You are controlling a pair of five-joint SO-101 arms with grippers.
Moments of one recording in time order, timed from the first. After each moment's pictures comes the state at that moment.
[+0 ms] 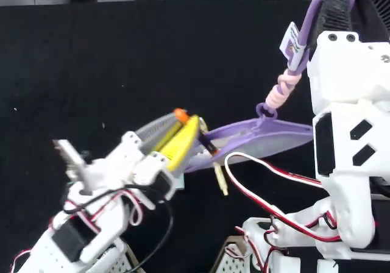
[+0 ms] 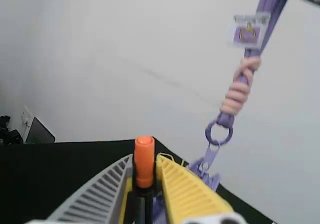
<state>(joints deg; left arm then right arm) 38.9 -94.5 69.0 23.0 21.0 5.1 -18.0 -64.7 84.4 8.0</state>
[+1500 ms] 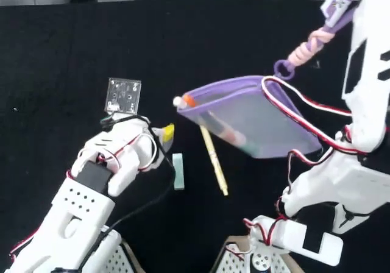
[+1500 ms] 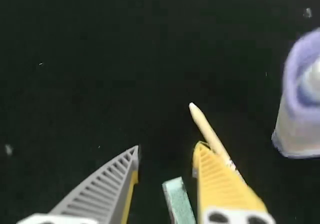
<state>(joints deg) 19.0 -56.8 59.4 45.3 14.9 20.3 -6.6 -64.7 73.9 6.7</state>
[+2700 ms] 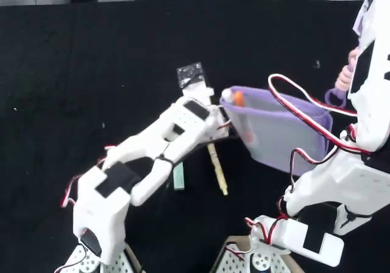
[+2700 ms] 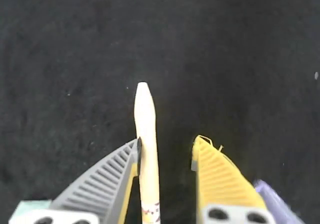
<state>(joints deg) 33.0 20.5 5.7 48.7 50.1 22.5 -6.6 -64.7 74.8 7.6</state>
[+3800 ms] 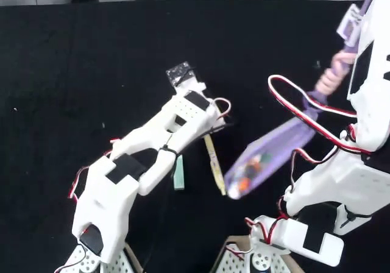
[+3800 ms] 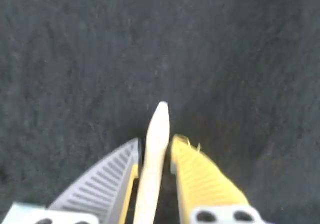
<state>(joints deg) 30.9 28.4 -3.5 54.4 59.0 22.5 -6.6 -64.7 76.3 7.6</state>
